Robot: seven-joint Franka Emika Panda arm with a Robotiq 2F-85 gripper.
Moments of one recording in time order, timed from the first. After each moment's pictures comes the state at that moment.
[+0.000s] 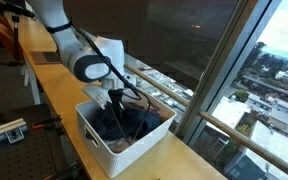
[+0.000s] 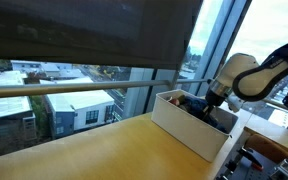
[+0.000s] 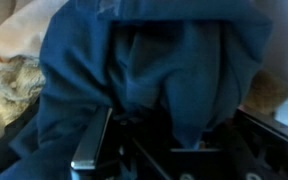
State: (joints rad) arm -0.04 0.30 0.01 -2.36 -0.13 2.85 -0.11
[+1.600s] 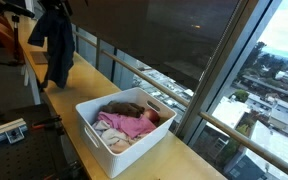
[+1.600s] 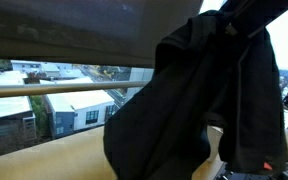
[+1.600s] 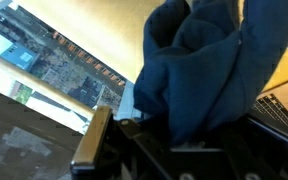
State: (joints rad) arm 0.35 -0.25 0.39 -2.23 -0.05 2.43 -0.04
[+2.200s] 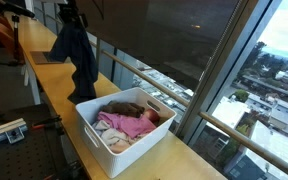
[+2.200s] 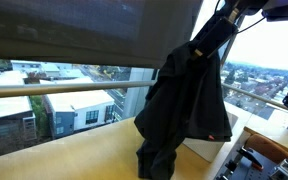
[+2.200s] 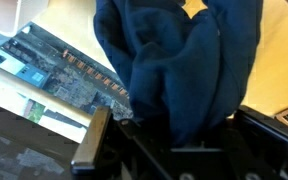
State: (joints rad) arm 0.29 -0.13 0.34 -2.18 -0.11 2.43 -0.04
